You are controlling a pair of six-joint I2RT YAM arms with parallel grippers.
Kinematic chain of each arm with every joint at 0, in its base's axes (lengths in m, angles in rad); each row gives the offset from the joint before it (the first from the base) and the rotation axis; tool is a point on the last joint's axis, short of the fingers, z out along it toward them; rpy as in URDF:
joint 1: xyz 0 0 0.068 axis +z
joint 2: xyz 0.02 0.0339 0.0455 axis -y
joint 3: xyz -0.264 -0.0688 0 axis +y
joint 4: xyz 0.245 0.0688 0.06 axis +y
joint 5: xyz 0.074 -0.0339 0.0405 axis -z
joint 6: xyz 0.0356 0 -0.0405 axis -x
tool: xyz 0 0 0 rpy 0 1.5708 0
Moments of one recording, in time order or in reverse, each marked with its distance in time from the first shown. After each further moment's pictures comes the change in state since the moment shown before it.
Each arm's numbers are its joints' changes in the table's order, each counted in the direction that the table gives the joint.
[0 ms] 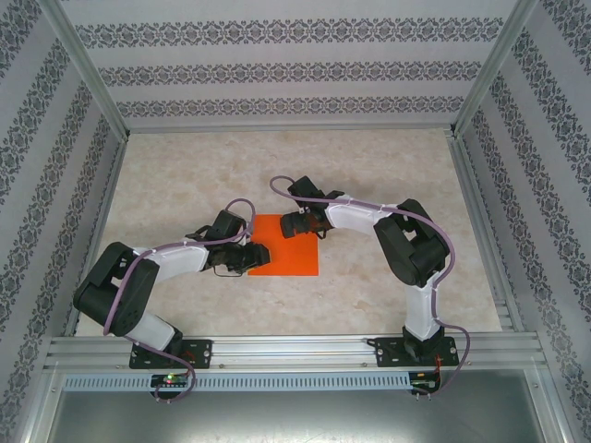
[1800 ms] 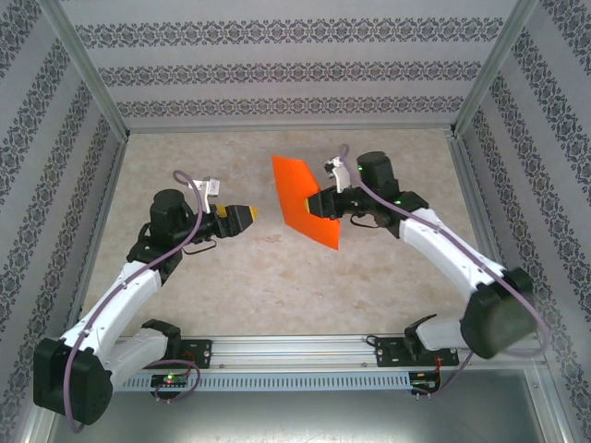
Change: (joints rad) left arm 0.219 0.550 -0.043 -0.150 0.258 -0.183; right arm -0.212 0.671 0.217 -0.109 -0.732 0.159
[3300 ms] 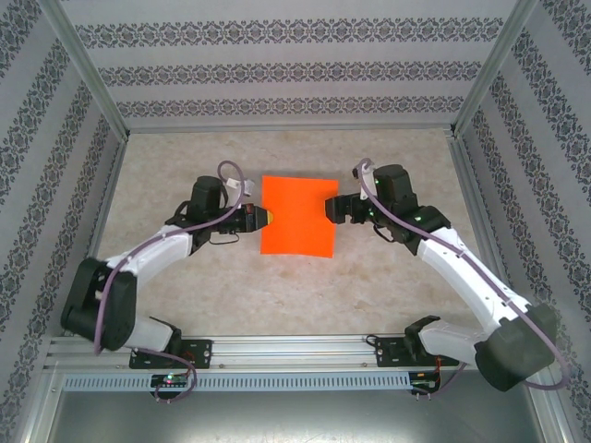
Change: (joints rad) left arm -0.087 -0.484 -0.131 -0.001 0.028 -0.061; right arm -0.019 0.128 0.097 0.150 0.521 -0.035
